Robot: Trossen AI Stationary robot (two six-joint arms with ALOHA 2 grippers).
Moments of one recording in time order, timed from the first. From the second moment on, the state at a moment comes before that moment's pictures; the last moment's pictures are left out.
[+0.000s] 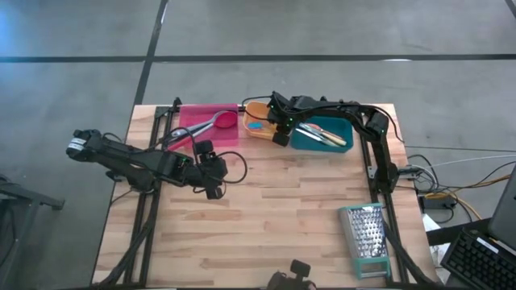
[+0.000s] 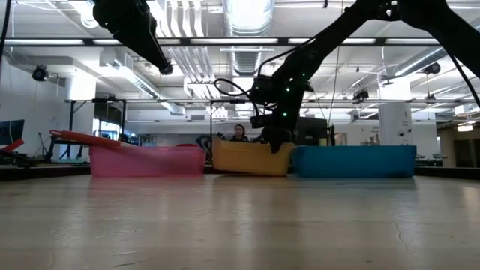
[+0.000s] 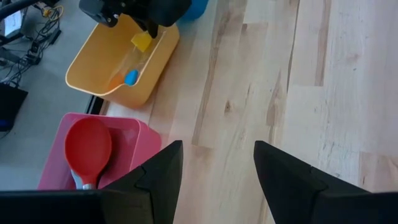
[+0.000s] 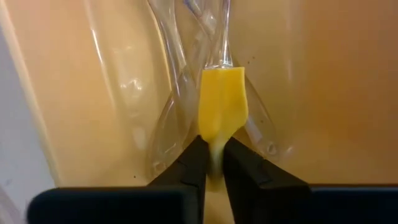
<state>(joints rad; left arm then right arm) -0.24 1.24 1.08 -0.81 -0.59 -0.19 -0.55 2.10 1.53 -0.67 0.05 -0.22</state>
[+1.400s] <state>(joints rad) -0.32 1.24 0.97 -0.37 -0.57 0.06 -0.13 1.52 1.45 -0.79 -0.05 -0.06</state>
